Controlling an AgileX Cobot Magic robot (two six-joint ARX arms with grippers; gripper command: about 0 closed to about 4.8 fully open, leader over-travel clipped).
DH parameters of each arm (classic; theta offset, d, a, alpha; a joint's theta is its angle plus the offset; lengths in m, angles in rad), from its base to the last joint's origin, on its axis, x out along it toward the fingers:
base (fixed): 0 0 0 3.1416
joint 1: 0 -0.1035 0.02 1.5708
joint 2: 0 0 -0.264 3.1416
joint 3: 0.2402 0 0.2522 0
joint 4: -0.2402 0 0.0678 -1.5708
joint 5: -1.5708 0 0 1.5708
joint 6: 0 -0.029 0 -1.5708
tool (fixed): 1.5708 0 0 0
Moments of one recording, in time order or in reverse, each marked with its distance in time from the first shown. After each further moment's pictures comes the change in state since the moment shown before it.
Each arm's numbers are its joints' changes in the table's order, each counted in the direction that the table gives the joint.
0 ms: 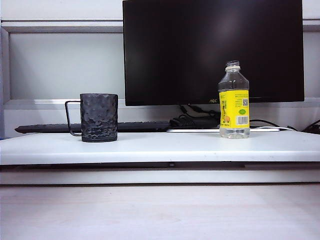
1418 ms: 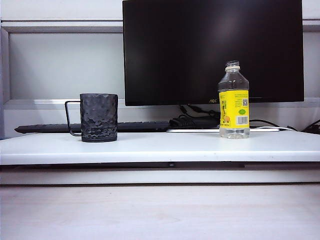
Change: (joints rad) left arm 0.000 0.000 0.050 -0.329 0.269 -0.001; right arm 0.002 0.000 0.000 -0.128 -0.264 0.000
